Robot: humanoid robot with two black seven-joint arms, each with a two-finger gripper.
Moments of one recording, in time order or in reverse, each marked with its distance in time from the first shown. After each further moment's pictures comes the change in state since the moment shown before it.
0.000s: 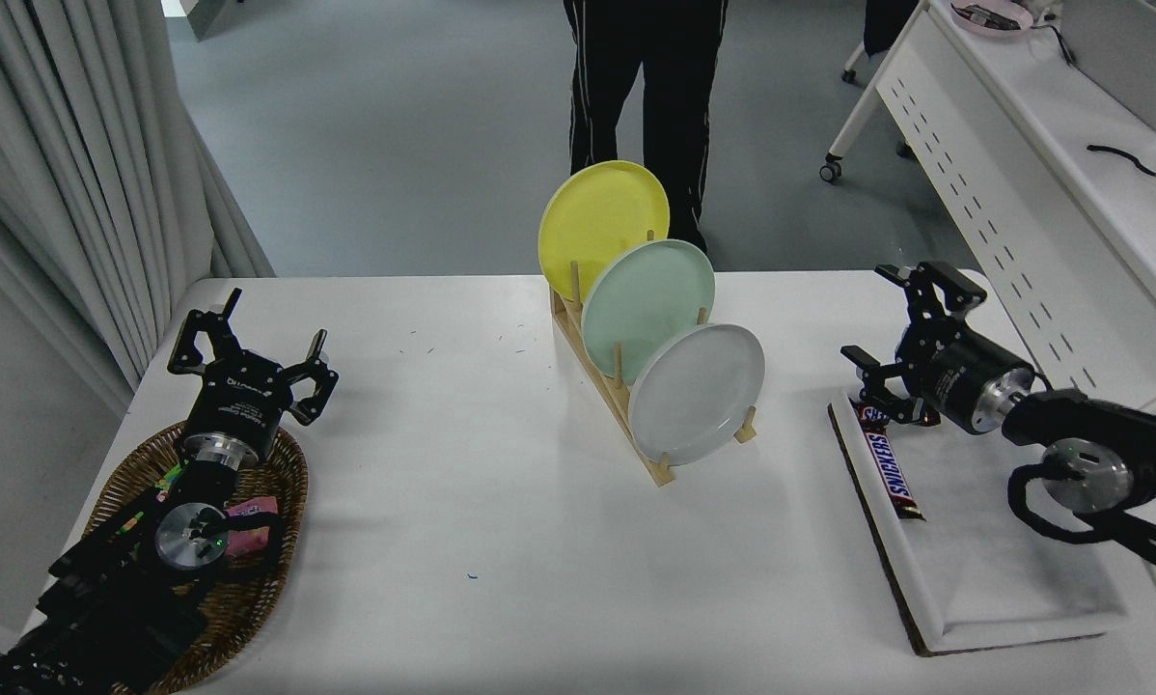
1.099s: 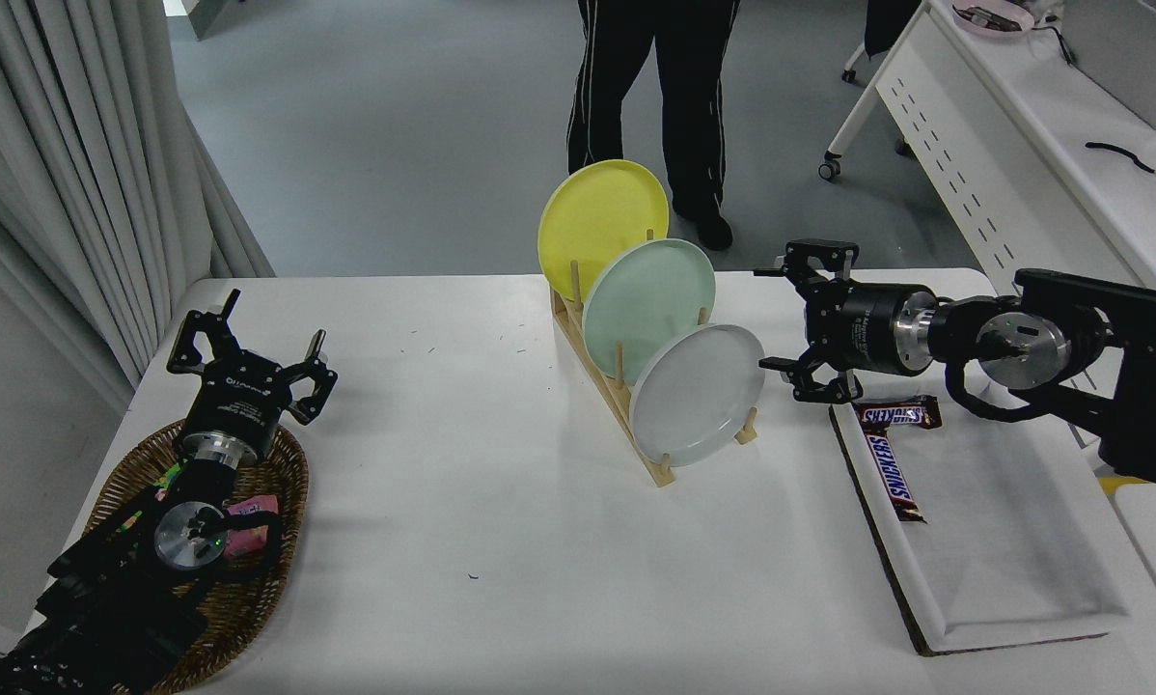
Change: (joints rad) left arm 0.000 0.000 0.000 0.000 0.000 0.000 0.000; right arm 0.318 0.255 -0.153 -0.191 0.181 -0.006 -0.478
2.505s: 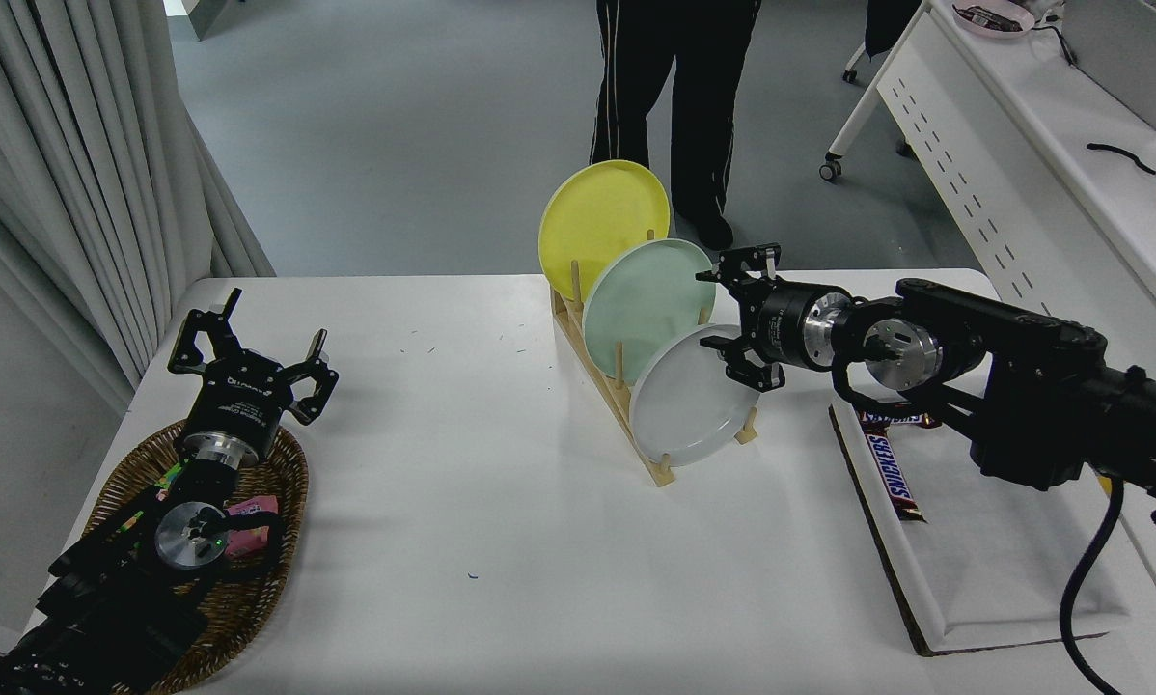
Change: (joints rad) left arm 0.000 0.000 0.000 0.000 0.000 0.000 0.000; right arm -0.123 0.174 0.212 -0.122 -0.124 -0.126 -0.007
